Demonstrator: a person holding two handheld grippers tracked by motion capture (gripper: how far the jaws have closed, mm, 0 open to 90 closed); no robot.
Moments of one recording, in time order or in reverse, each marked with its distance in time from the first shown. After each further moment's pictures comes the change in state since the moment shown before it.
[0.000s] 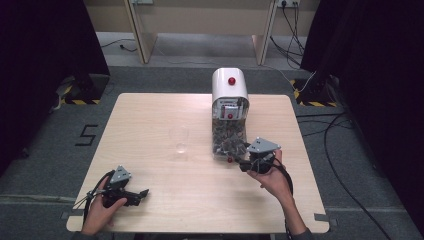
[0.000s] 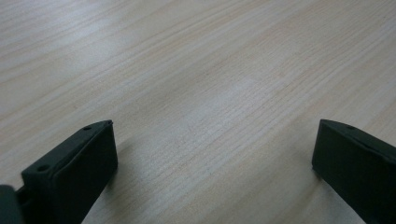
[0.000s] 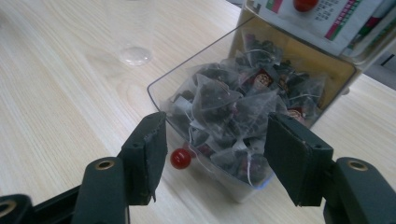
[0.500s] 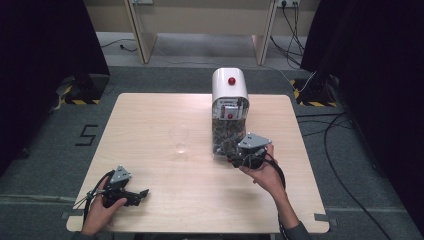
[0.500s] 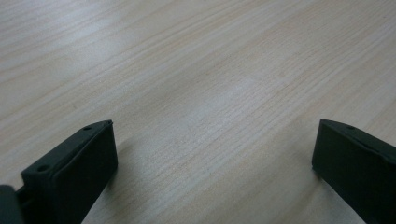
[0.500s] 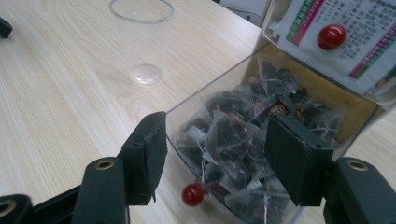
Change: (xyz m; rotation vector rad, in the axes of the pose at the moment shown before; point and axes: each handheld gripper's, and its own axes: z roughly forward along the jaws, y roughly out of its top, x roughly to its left) left arm 0.000 0.000 0.000 0.000 0.000 0.000; right arm 0.007 0.021 0.015 -0.022 0.027 -0.033
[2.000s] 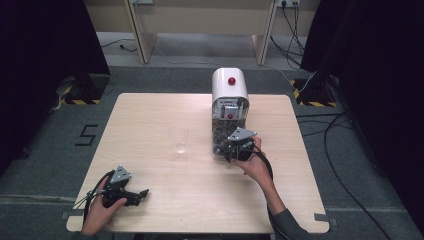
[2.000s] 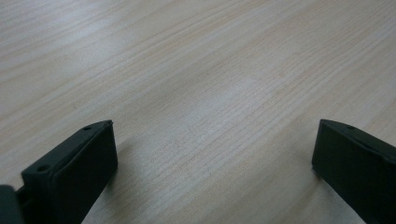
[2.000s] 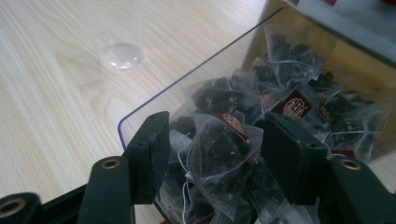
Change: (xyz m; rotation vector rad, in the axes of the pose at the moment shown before) left arm 0.000 0.000 0.000 0.000 0.000 0.000; right arm -0.013 -0.005 0.056 0.089 0.002 0.017
